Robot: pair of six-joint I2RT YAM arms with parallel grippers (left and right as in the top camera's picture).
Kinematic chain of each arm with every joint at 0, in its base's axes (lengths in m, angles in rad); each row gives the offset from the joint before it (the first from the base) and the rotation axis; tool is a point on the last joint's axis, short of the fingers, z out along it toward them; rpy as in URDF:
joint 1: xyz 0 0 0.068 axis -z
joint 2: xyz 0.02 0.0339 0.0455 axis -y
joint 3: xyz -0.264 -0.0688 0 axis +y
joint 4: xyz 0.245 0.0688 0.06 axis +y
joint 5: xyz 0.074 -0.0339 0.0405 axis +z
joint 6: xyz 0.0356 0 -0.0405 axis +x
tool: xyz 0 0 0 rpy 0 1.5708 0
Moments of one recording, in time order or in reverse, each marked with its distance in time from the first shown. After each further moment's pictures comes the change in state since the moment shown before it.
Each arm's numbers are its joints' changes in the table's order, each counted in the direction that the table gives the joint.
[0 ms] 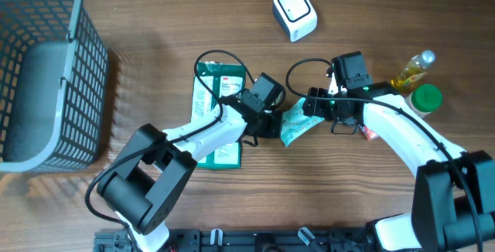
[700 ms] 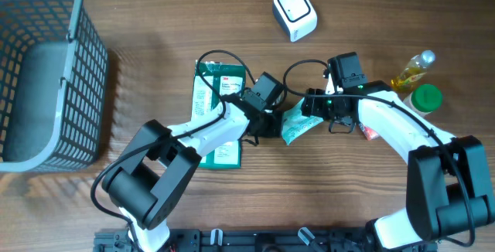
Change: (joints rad) left arm -0.001 -0.034 -0.025 0.033 0.001 -0.003; right arm 0.000 -0.068 0.000 -0.060 0.000 -0.017
